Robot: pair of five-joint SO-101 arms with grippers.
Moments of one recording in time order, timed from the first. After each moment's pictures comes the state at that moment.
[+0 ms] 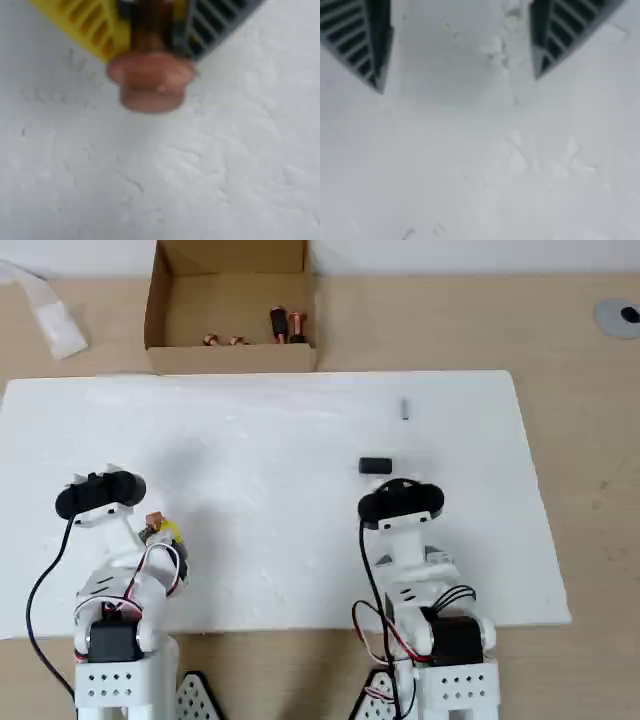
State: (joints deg) left arm -6.6 -104.2 95.0 59.6 5.2; right arm -8.5 -103.7 92.5 76.8 -2.0
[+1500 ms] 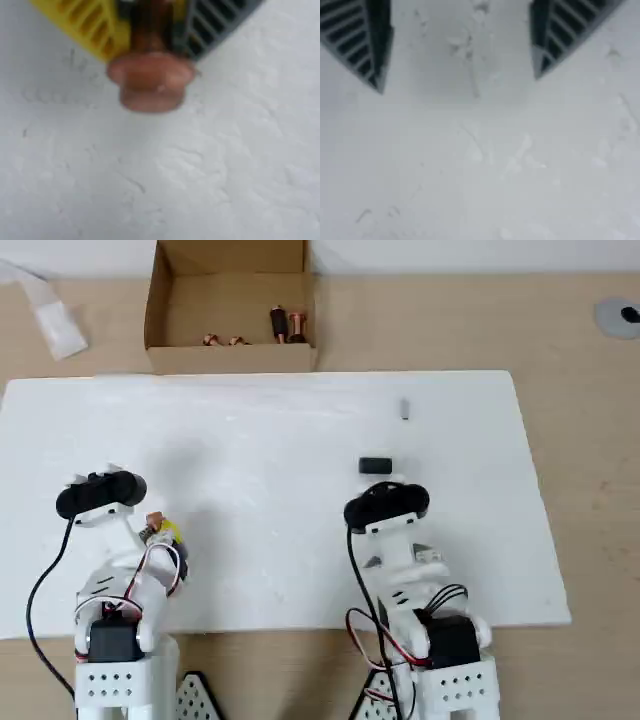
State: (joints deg) left arm -6.4 -104.2 95.0 59.6 5.2; right arm -13.4 -103.7 92.5 76.4 -2.0
